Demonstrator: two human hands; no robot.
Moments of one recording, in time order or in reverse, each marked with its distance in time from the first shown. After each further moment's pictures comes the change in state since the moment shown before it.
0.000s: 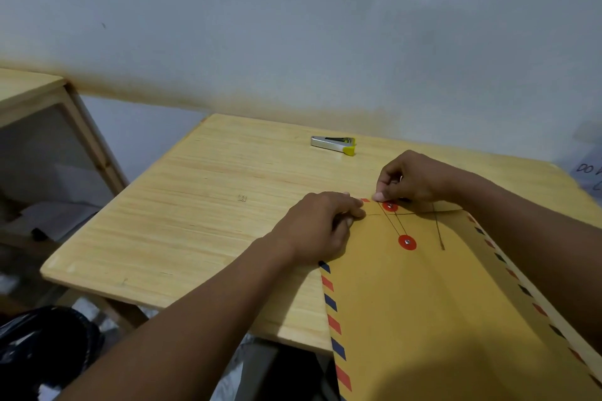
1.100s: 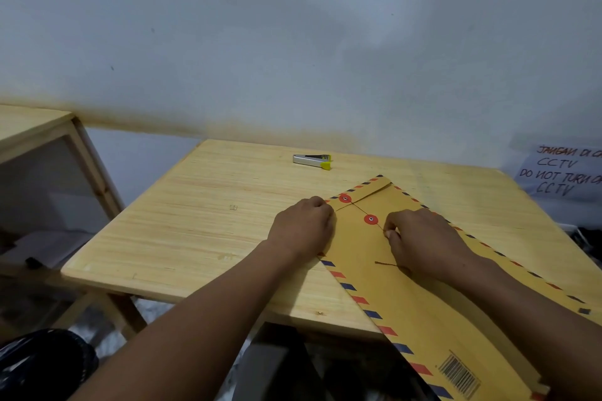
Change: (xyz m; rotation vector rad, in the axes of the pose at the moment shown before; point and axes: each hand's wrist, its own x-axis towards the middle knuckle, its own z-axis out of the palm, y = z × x) left_hand 0.000 0.030 0.011 0.537 0.001 -0.131; right_hand -0.124 -0.007 0.053 -0.362 0.362 0.164
